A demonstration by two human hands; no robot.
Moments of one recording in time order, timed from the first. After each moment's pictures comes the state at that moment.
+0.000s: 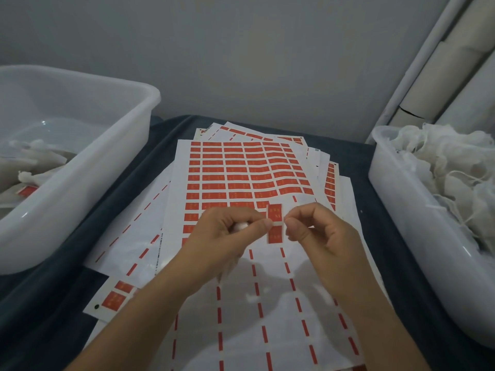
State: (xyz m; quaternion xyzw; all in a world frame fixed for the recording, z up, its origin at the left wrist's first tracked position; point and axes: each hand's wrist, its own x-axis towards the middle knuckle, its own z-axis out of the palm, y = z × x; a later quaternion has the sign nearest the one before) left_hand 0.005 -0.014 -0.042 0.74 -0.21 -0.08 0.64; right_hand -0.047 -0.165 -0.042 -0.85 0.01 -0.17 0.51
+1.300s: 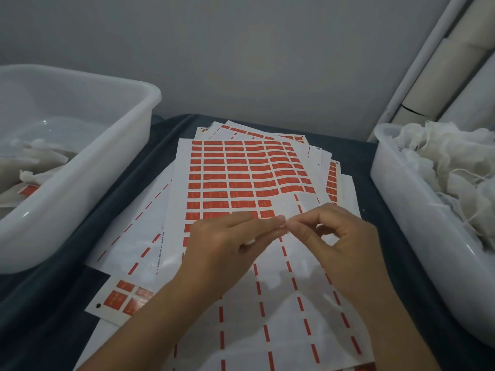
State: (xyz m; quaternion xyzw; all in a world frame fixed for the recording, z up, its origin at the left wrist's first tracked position) left_hand 0.001 -0.014 -0.056 0.81 -0.39 0.25 0.36; right_hand -0.050 -0.171 -0.035 -0.88 -0.03 -0.23 0.40
